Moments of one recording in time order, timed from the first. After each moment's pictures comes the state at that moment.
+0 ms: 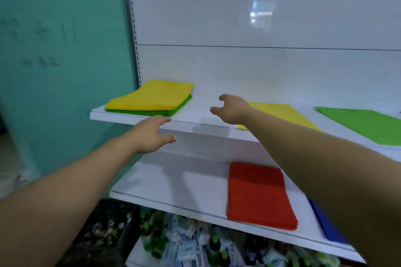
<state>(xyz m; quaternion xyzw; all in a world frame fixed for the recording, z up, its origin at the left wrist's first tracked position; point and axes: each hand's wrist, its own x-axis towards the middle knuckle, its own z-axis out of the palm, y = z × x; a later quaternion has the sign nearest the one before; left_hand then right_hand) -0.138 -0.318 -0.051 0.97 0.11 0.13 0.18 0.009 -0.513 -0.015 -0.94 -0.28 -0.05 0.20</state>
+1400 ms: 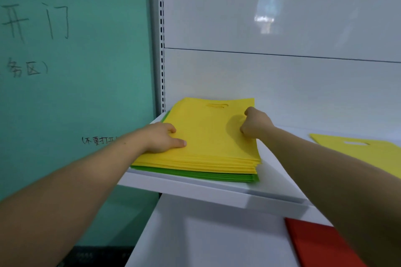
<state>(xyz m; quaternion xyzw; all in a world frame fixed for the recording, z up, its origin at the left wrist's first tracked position) 0.070 -0.018 -0.033 0.98 0.13 0.00 0.14 0.206 -0.251 -0.028 -0.97 -0.11 -0.08 0.19</state>
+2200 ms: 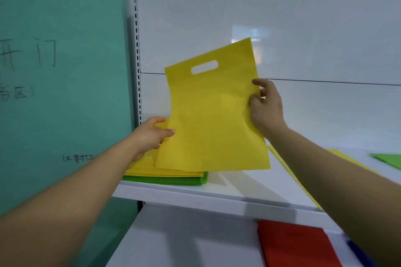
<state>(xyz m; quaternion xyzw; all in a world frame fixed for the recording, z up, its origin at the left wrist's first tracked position) 0.051 -0.113 0.001 0.83 0.12 0.17 0.52 0.141 -0.368 0.040 -0.72 -0.22 -0.32 0.57</state>
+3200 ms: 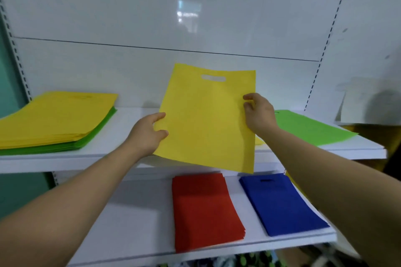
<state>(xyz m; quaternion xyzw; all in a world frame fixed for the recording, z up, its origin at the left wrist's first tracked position) 0.046 -0.396 -0.049 0.87 -0.03 0.18 0.45 0.114 -0.675 -0.023 -0.88 -0.04 -0.31 0.36</state>
